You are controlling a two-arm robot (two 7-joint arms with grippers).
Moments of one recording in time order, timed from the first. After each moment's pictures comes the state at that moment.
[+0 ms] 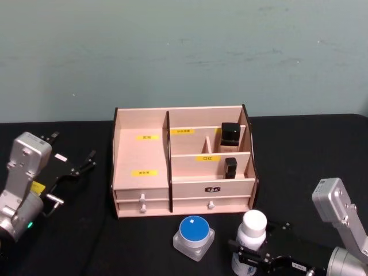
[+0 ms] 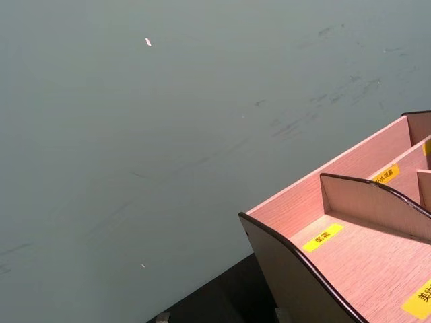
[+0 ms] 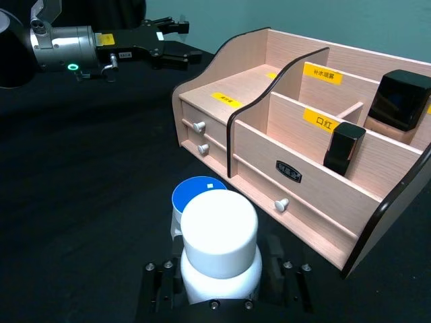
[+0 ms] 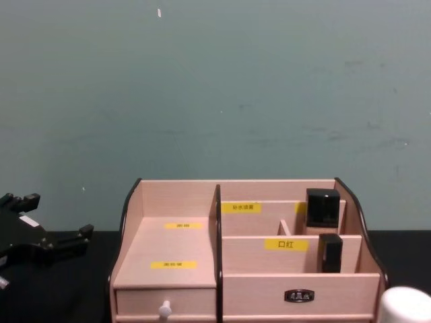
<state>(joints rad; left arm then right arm) -0.20 0.60 0.45 -1.41 -0.25 -0.12 0.03 -0.10 0.69 -0.36 -1.79 0.47 0.14 0.48</state>
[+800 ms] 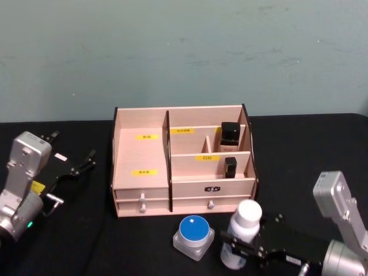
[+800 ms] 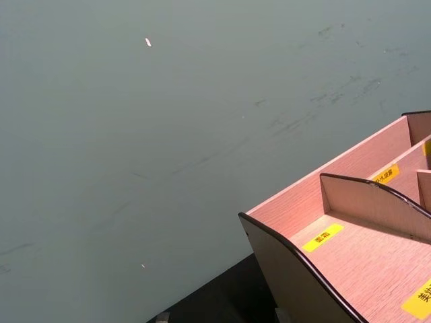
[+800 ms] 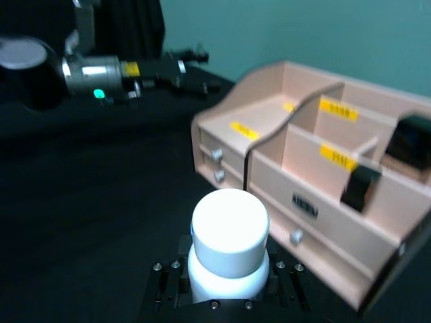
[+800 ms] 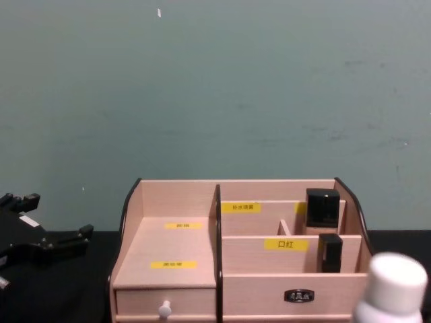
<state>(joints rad) -0.20 0.60 0.45 -1.41 -0.25 -0.12 0.03 -0.09 0.68 -0.37 -1.81 0.48 0.10 0.50</state>
